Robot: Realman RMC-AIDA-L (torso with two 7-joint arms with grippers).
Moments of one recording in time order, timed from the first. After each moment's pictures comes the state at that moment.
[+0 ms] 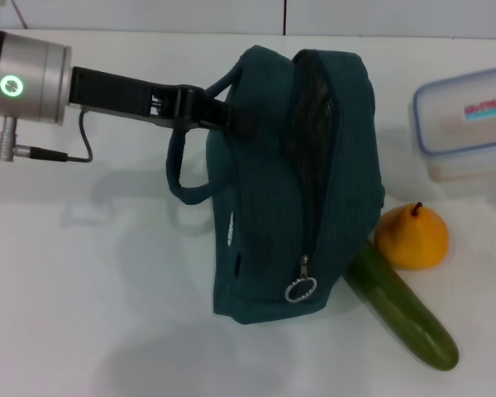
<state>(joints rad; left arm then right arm) -0.66 -2.02 0.84 0.91 1.97 1.75 -2.38 0.43 2.03 -0.44 0.12 -1.18 -1.56 2.18</state>
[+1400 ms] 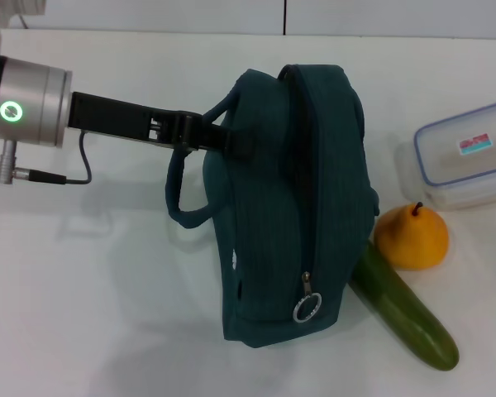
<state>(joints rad) -0.63 -2.03 0.84 0.91 1.98 1.77 -2.33 0.41 2.01 -0.53 -0.12 -1.27 -1.30 2.03</state>
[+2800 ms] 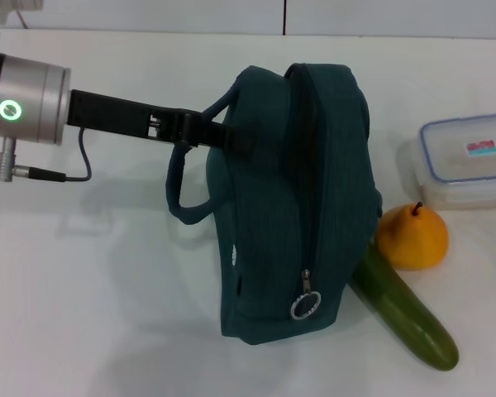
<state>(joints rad) -0.63 -2.03 0.84 0.91 1.97 1.76 -2.31 0.39 2.00 -0.63 -0.22 -1.28 -1.25 1.89</state>
